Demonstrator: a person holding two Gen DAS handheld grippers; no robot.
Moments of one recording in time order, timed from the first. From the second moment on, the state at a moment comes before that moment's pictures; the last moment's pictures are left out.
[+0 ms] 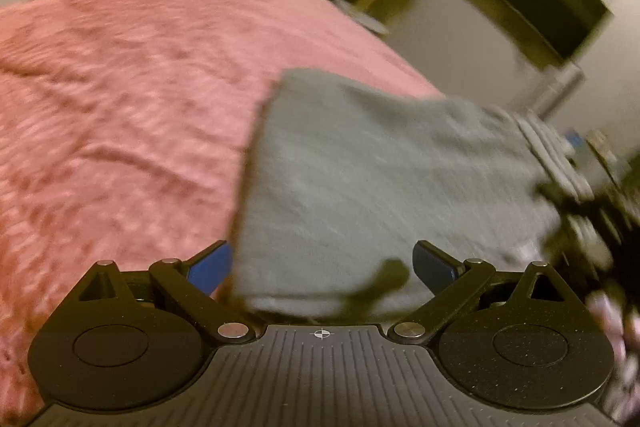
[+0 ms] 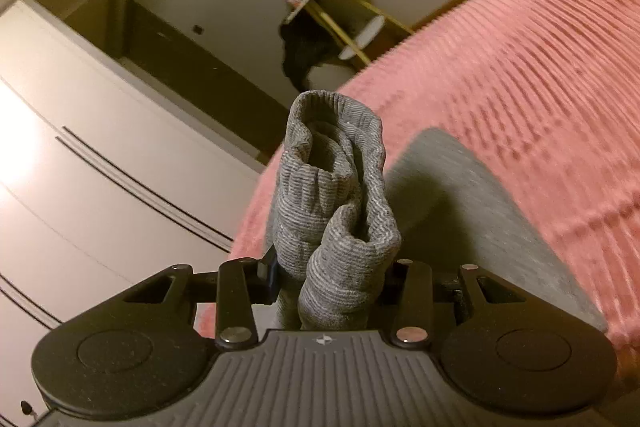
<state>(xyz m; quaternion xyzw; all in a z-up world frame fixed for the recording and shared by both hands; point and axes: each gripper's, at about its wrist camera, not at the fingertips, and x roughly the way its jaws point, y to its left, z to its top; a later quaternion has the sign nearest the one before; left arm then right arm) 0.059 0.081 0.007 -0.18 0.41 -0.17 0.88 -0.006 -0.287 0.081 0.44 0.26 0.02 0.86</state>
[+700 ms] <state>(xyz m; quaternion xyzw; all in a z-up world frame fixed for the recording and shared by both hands) 0.065 0.071 -0.006 -0.08 0.47 -0.04 0.88 -0.016 -0.297 0.108 0.43 0.24 0.05 0.87</state>
